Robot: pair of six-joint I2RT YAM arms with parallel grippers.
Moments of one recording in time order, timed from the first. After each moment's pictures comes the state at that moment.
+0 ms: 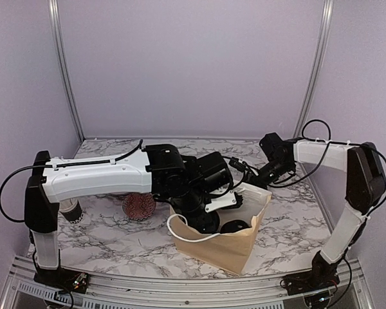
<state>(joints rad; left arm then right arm) -1.27 2.00 1.90 -1.08 -0.12 0.22 0.36 1.73 1.22 -0.80 -0.76 -0.67</state>
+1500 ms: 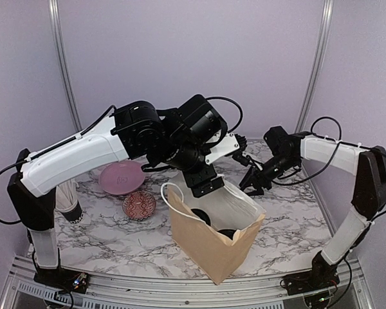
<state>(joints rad) -1.24 1.96 2.20 -1.11 -0.34 0.25 0.36 1.66 1.25 -0.87 -0.75 -0.65</state>
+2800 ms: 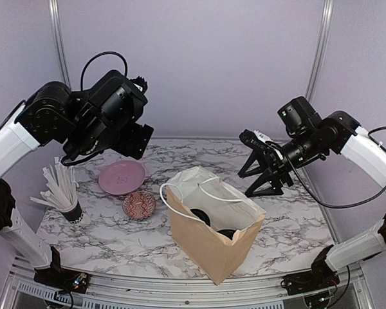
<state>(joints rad) -1.21 1.58 1.99 -1.31 -0.90 -0.37 0.64 1.29 1.45 -1.14 -0.81 -0.62</state>
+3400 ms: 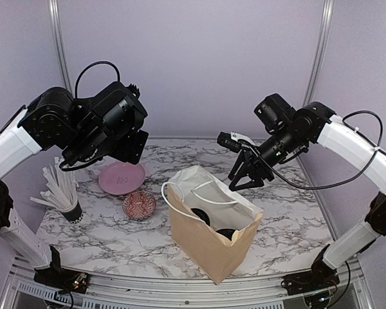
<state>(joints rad) -1.20 1.53 1.91 -1.36 -0.91 -0.53 0.70 1.48 1.59 -1.19 -0.63 -0.50</state>
